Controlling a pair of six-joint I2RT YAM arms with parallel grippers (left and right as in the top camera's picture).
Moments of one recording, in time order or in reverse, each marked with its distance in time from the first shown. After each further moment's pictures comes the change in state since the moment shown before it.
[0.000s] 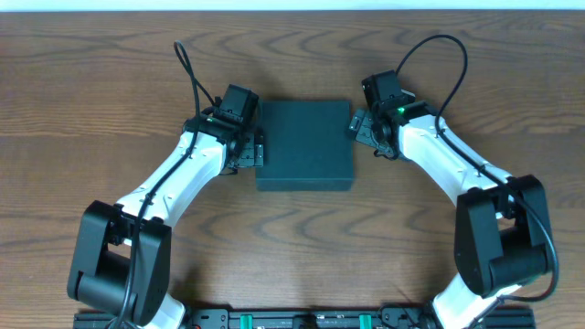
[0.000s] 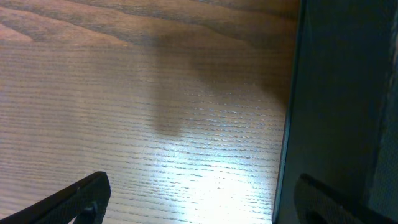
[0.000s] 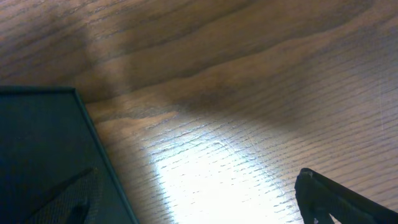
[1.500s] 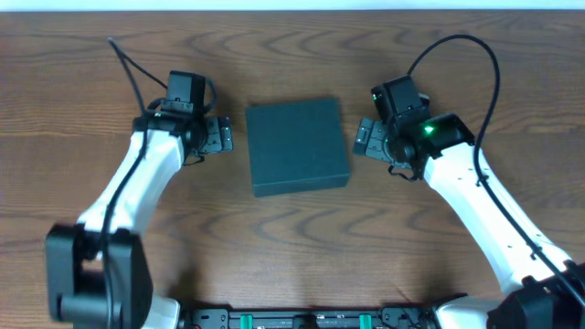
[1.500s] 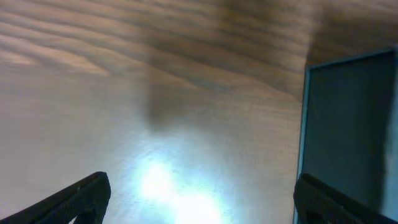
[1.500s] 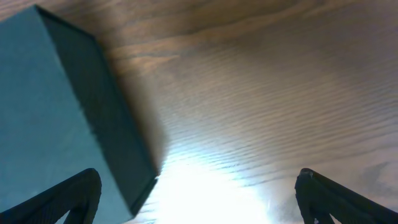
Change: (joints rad) left arm 0.218 -0.048 -0.002 0.063 0.120 0.098; right arm 0.047 -0.315 0.000 -0.280 0.034 -0.062
